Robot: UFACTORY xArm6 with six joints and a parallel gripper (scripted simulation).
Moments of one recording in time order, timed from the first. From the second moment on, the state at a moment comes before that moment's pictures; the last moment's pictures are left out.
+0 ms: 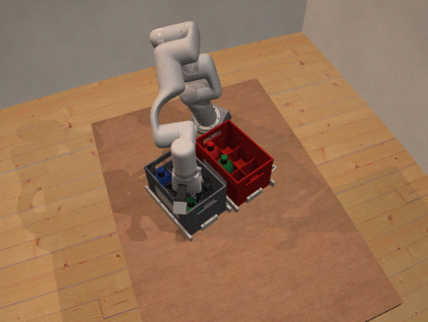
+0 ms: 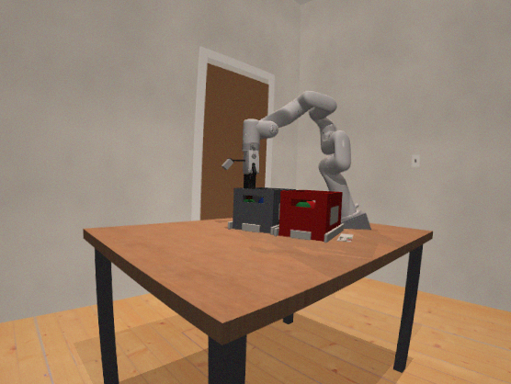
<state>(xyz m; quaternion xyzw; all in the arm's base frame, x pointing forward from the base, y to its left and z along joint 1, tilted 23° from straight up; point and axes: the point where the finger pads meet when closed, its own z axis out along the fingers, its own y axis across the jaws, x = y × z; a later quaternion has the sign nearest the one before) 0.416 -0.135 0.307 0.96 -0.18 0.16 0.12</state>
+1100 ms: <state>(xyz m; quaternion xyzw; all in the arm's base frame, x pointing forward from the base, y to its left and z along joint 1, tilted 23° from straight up) 0.424 -0.144 0.279 0.96 -0.18 0.16 0.12</state>
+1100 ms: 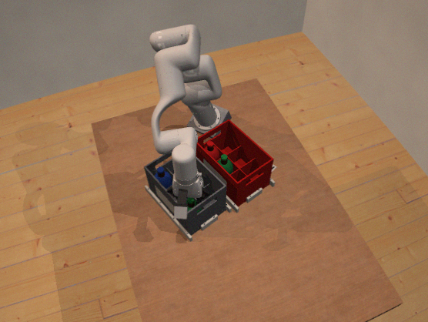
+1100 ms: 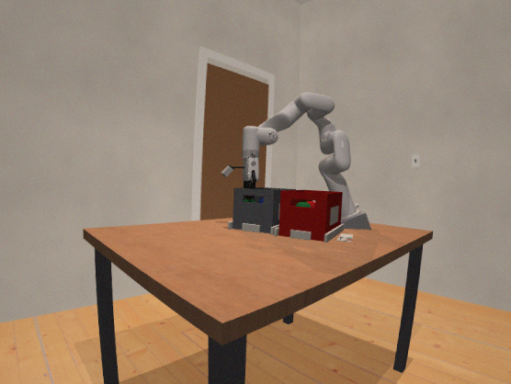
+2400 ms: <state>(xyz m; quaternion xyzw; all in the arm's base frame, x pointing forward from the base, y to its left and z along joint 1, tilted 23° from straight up) 0.423 -0.143 0.282 0.96 -0.18 0.16 0.12</state>
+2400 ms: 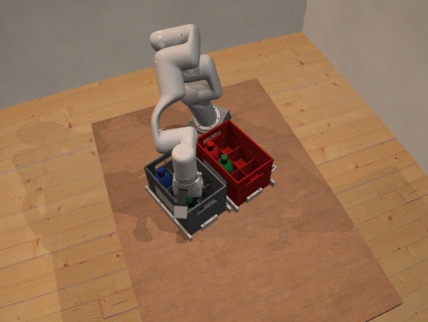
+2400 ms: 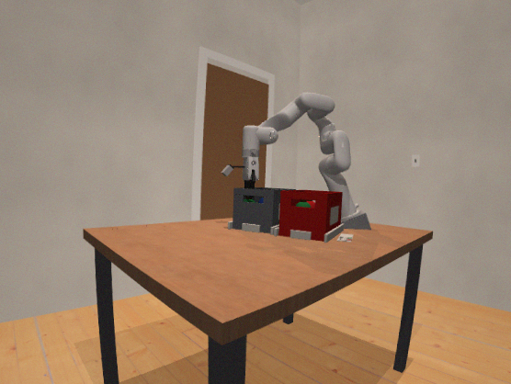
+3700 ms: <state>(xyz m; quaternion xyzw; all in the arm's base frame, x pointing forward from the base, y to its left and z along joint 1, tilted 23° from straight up) 0.413 -0.132 0.317 0.96 -0.18 0.16 0.12</state>
